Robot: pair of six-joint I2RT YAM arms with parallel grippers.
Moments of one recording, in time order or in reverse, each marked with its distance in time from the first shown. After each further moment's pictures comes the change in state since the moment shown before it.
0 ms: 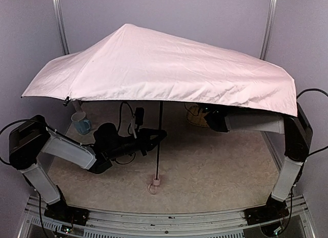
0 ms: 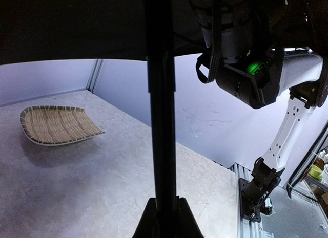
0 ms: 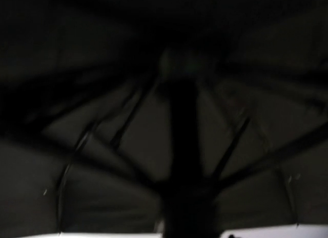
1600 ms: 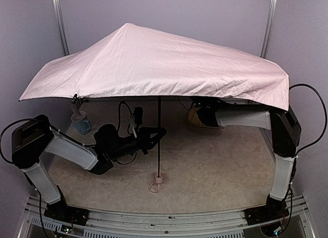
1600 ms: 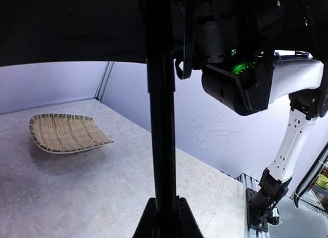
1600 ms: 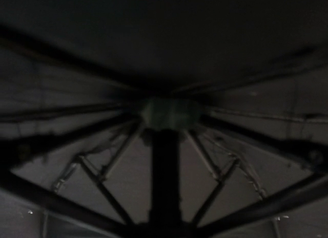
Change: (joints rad) left arm -0.012 0.032 0.000 0.072 -0.063 0.003; right arm -0.021 0.140 0.164 0.077 -0.001 -0.026
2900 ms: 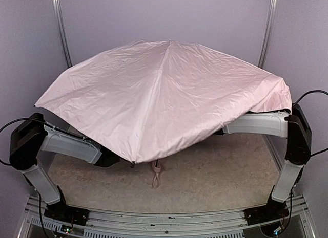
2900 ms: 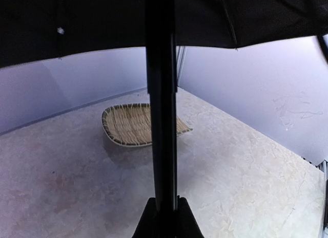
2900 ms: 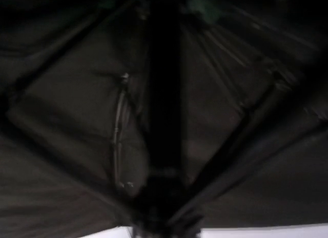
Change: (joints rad) left arm -0.060 -0.024 0.181 -0.435 -0.375 0.244; right arm 0.118 -0.133 -0.084 -0.348 0.583 -0.593
